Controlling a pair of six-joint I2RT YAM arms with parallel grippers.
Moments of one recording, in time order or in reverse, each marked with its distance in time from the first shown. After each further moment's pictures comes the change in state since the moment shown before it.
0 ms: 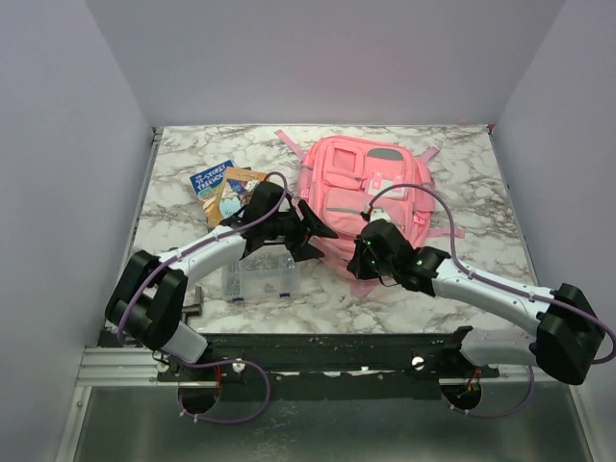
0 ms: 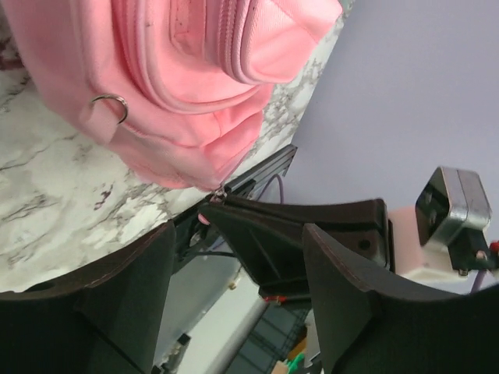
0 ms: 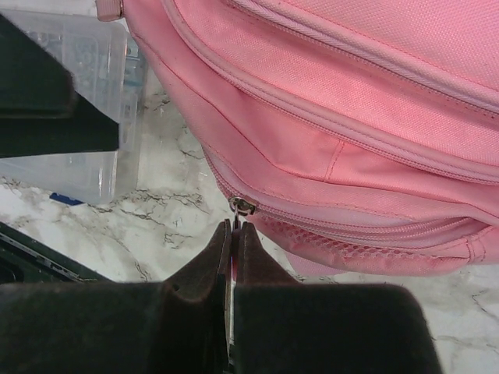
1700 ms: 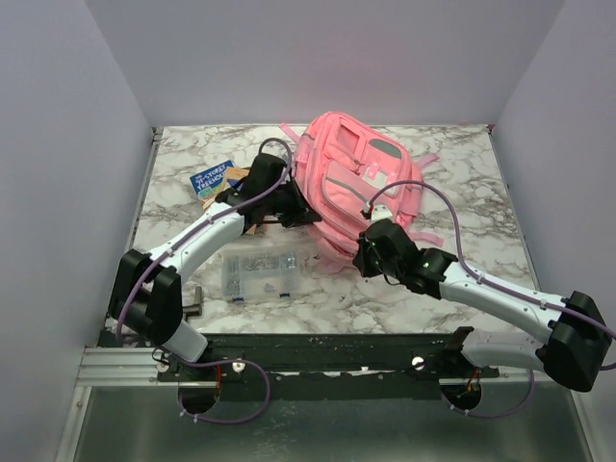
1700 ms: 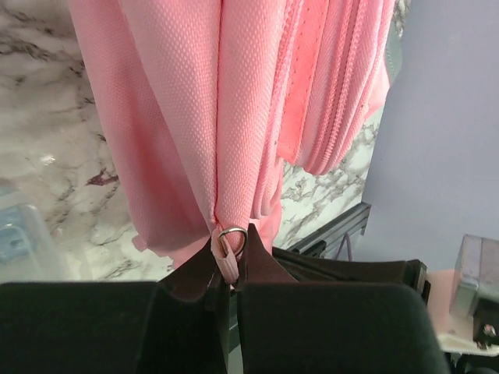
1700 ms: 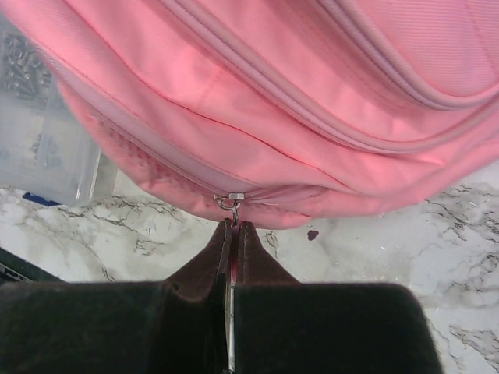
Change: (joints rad) left arm 0.005 0.059 0.274 -0.254 -0.257 0.306; right arm 0.001 -0.056 0.002 -0.018 0.086 -0.142
